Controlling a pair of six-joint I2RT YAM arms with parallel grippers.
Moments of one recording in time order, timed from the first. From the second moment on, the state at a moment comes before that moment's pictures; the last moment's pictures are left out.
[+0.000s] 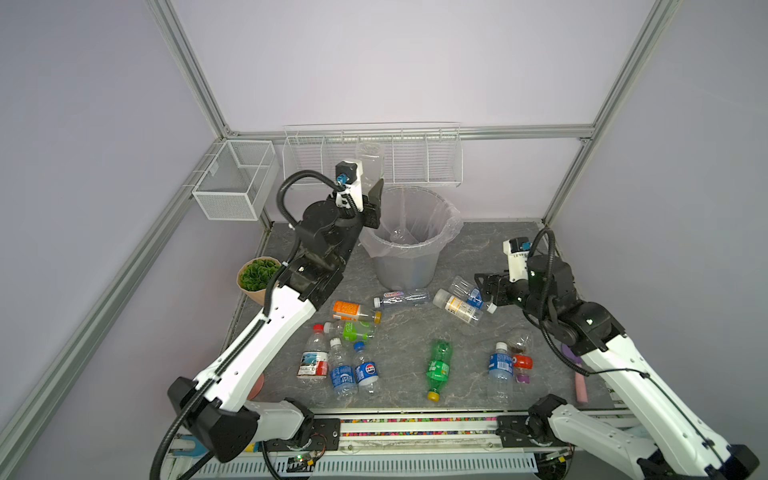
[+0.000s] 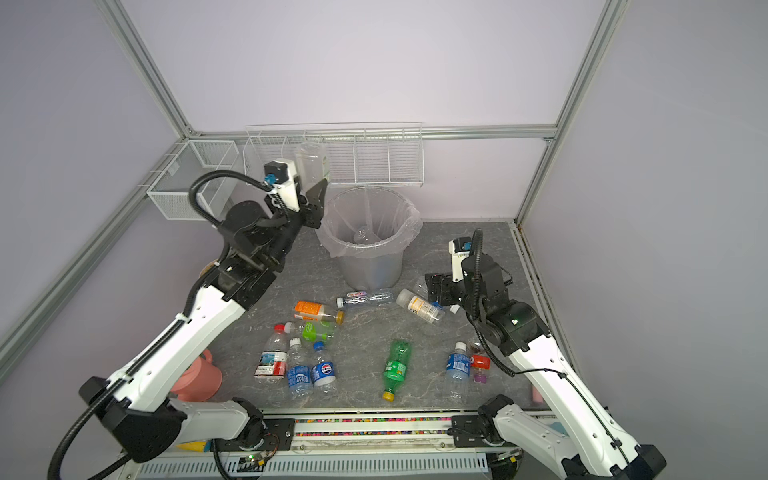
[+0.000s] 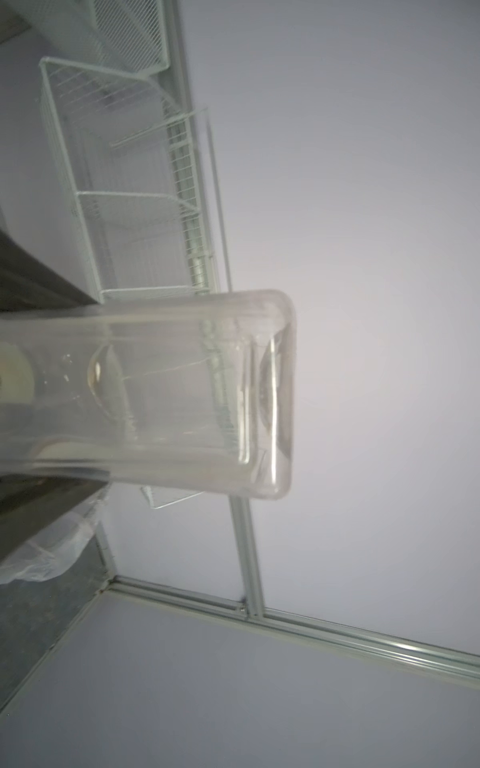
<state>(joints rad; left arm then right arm) -0.61 1.39 1.48 0.00 -0.19 0.02 0.50 0.96 1.09 -0.67 0.10 0.29</state>
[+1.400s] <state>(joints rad) -0.60 0.79 1.10 -0.28 -0.24 -0.13 0.50 1.05 1.09 -0.68 -0.08 0.26</state>
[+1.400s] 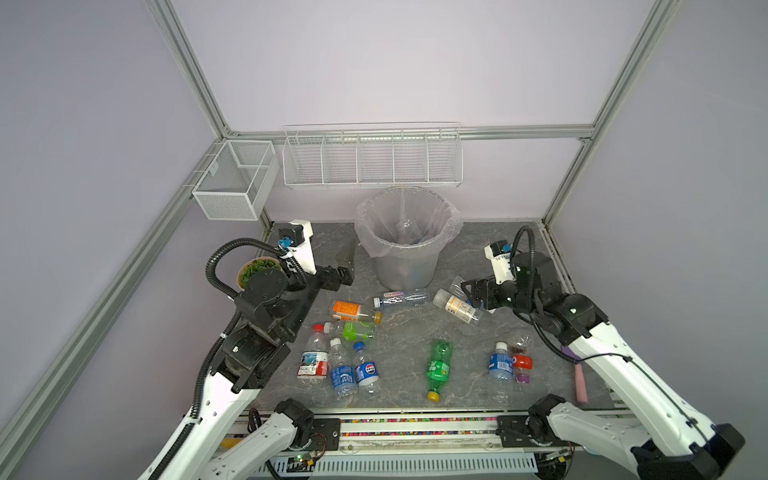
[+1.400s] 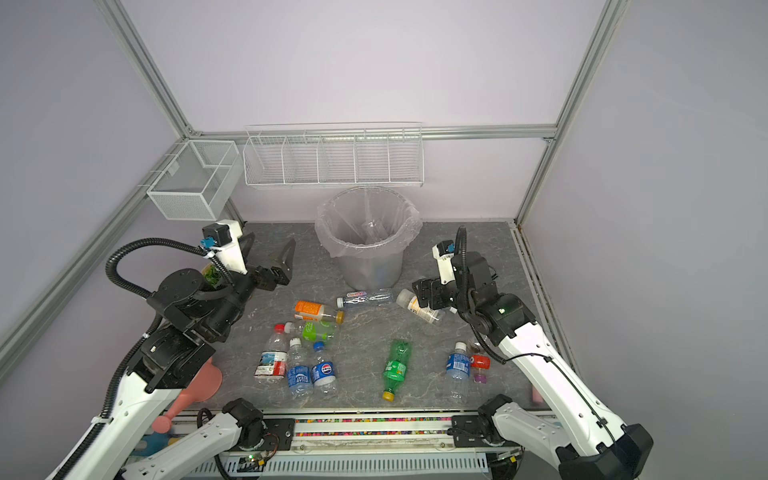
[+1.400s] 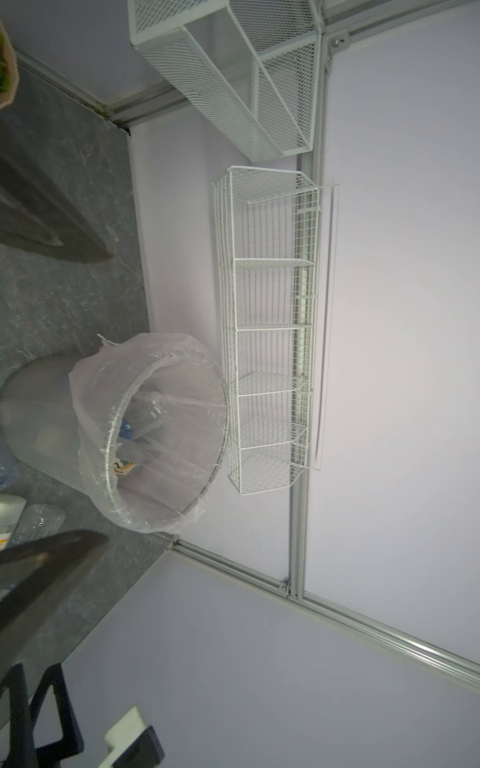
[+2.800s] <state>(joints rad) -0.60 0.61 0.75 -0.76 -0.32 -0.65 0.74 1.31 1.18 -0.70 -0.23 0.24</state>
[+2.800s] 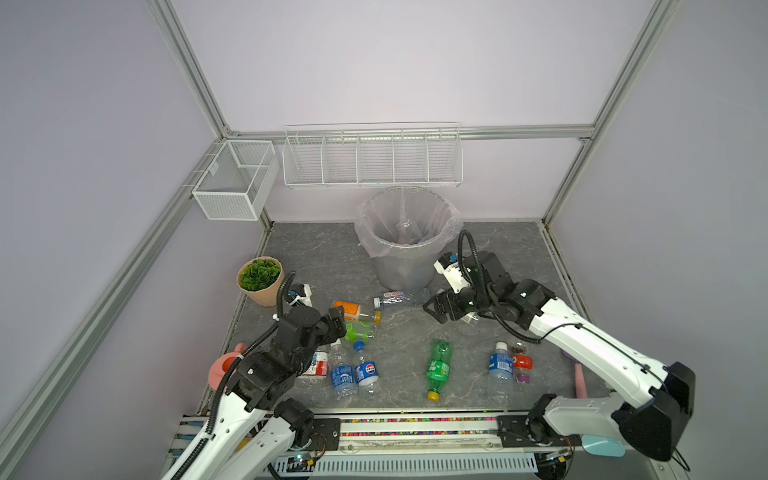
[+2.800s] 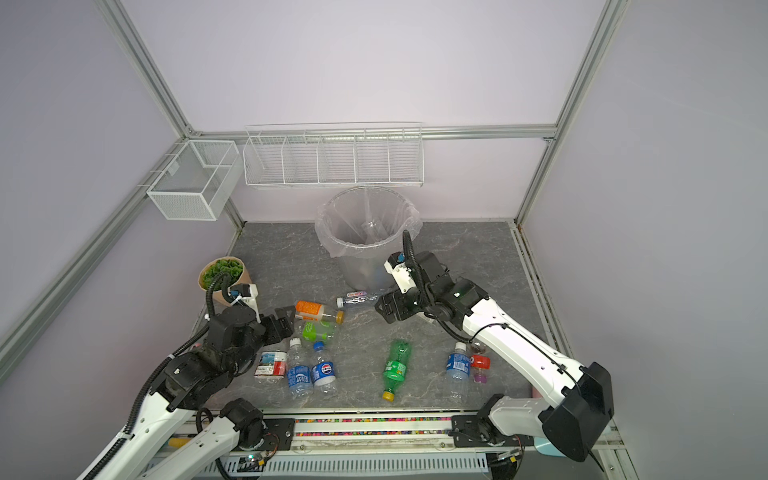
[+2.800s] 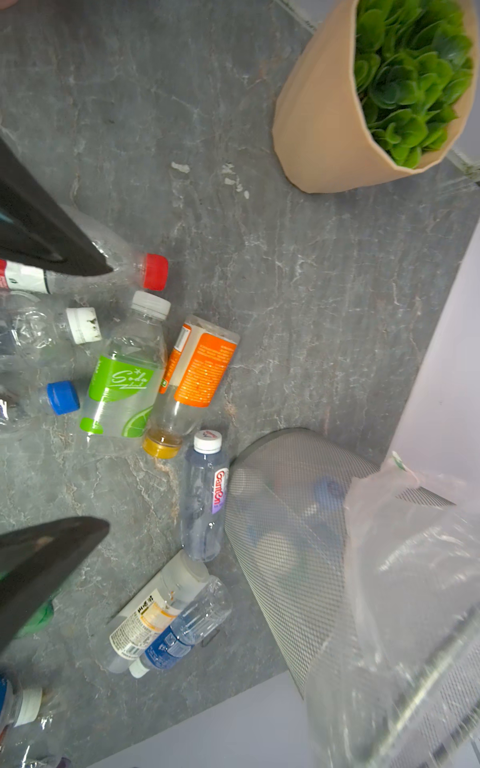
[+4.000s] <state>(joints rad) -0.60 0.44 0.68 -0.86 -0.42 -0.81 1.18 1.90 1.46 -0.69 -0.23 0.38</state>
